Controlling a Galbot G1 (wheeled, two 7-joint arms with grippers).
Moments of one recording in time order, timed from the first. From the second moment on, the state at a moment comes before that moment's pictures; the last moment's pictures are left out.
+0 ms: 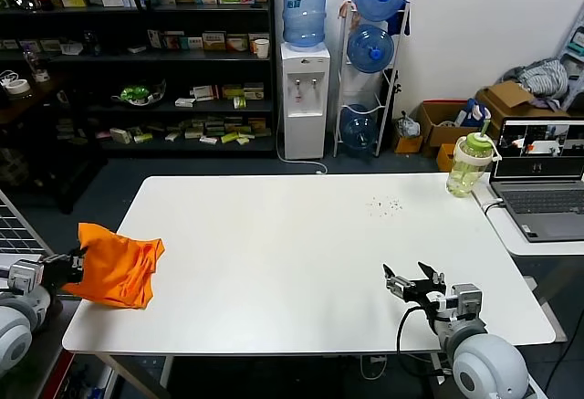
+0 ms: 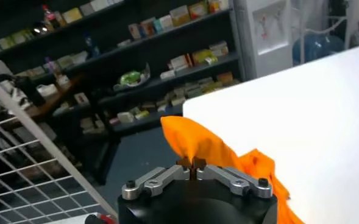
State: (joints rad) left arm 1.56 -0.44 -0.69 -1.82 -0.87 0.32 -0.25; right arm -1.36 0.96 0.41 2.04 0.73 -0.50 0.28
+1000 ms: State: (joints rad) left arm 0.77 -0.81 0.07 -1.89 -1.57 0.46 -0.72; right arm -1.44 1.01 0.47 2.08 0.70 -0.52 0.31
